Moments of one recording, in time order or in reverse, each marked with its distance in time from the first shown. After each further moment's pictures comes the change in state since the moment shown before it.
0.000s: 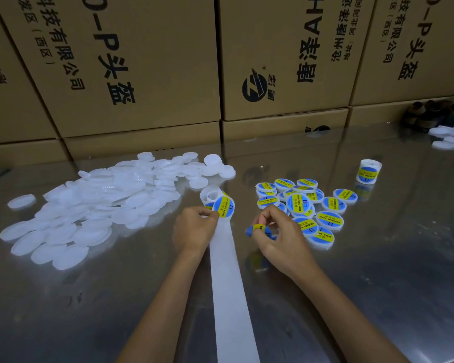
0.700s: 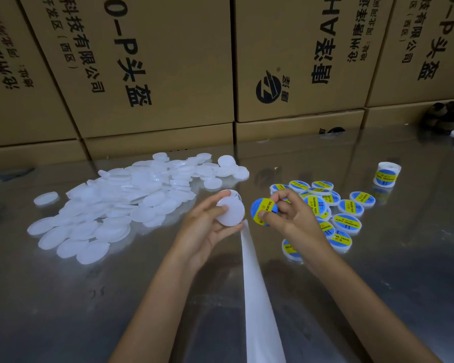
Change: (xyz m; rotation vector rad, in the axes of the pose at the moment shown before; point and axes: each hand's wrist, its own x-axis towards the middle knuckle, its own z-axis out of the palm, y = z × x) left_hand -0.022 0.013 -0.048 -1.000 -0.483 -0.194; right_hand 0.019 -0.031 0.000 0.518 -0.071 0.145
